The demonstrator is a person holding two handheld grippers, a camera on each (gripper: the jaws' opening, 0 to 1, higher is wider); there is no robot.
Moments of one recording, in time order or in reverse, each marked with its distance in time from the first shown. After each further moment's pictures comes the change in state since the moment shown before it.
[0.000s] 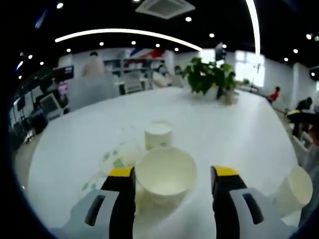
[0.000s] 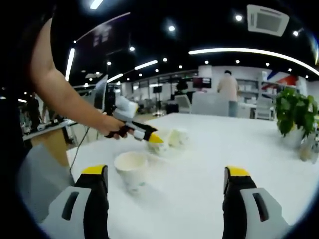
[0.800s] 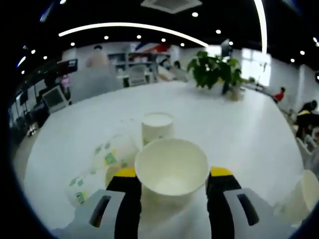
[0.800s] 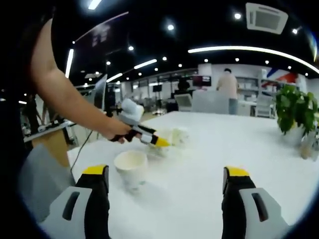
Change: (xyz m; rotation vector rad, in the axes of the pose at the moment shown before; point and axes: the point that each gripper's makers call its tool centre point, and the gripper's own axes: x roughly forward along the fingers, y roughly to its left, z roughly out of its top) left arm 0.019 0.003 -0.016 -0.020 0.052 0.040; right arm 0.001 0.001 -0.002 0.013 0.010 0.004
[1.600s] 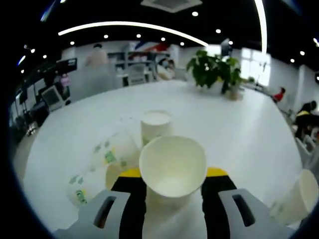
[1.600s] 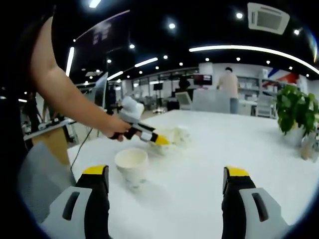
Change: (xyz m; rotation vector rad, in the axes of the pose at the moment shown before) left arm -0.004 0.001 0.003 -0.008 -0.001 -0.005; right arm 0.001 0.001 -0.003 -0.012 0.019 0.003
